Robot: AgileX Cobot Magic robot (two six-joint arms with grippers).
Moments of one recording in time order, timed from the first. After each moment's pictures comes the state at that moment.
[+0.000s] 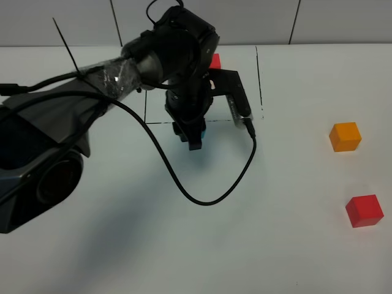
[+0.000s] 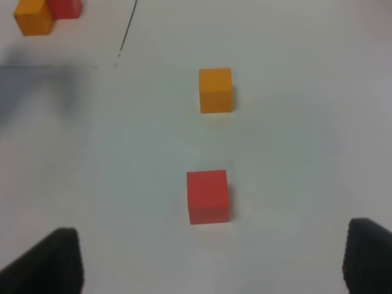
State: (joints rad) left arm -0.65 2.39 -2.08 0.12 1.19 0.69; right arm -0.01 0.01 -0.50 0.07 1.07 -0.08
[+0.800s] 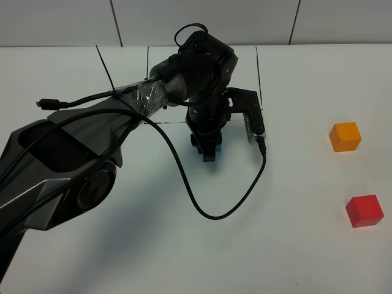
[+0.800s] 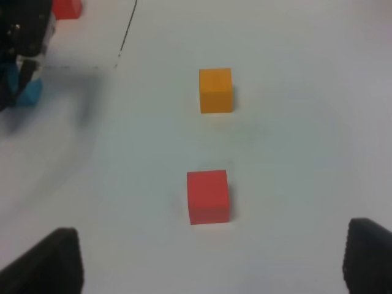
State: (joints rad) left arm -0.67 2.55 -2.22 0.07 1.18 0.78; right arm -0.01 0.01 -0.50 0.07 1.07 -0.08
